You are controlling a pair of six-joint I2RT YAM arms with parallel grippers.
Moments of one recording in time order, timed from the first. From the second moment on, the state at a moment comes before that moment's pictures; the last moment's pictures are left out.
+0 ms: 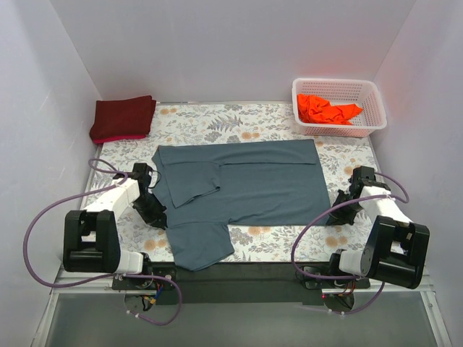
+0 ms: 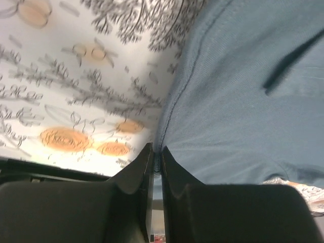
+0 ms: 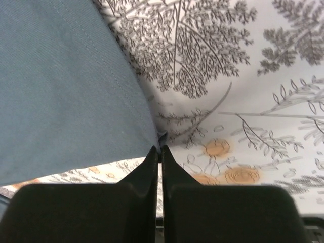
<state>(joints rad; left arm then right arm) -0.04 1.40 0.74 -0.91 0.11 -0.70 -0.22 1.28 0.63 -0.74 -0.17 0.30</state>
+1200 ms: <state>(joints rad) 0.04 1.51 1.05 -0.99 0.13 -0.74 -0.21 1.54 1.12 -0.92 -0.17 0.25</state>
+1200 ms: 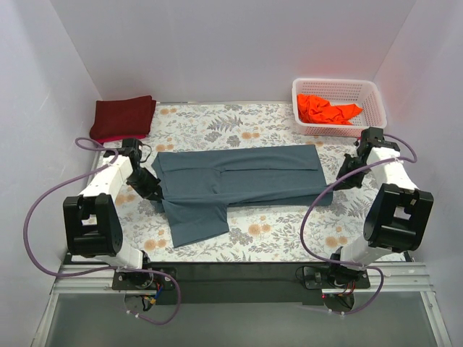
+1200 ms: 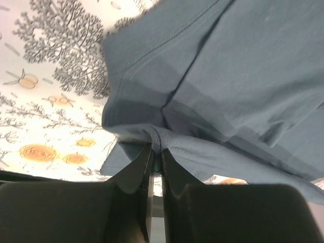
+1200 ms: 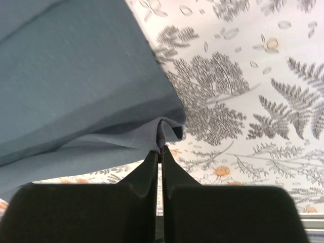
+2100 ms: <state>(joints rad) 0.07 1.71 1.13 -0.85 0.15 -0.74 -0.16 1.82 1.28 -0.80 -0.18 0.25</state>
